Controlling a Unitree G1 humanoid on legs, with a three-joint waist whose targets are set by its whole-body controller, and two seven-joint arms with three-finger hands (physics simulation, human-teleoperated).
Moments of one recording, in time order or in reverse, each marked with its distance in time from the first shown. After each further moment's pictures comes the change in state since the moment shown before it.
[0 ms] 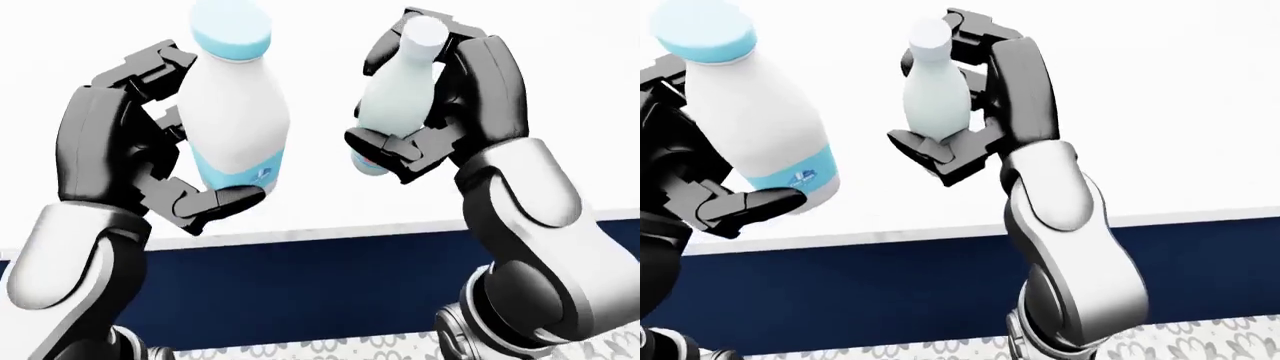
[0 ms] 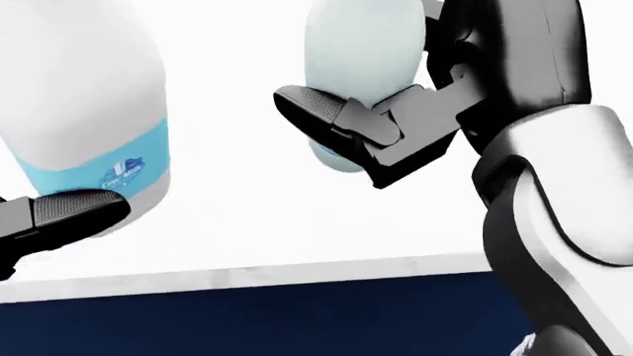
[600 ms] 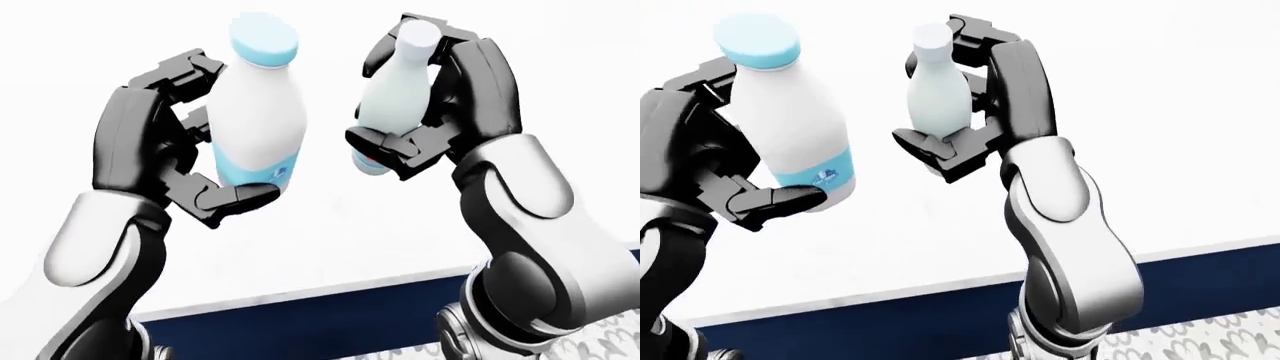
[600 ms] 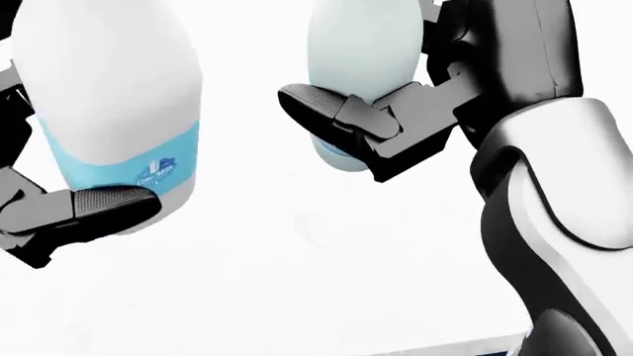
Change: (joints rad) left arm -0.010 0.006 -0.085 0.064 0.010 -0.025 0.020; right arm -0.002 -0.009 -0.004 0.038 -0.003 0.000 0.006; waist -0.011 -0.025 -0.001
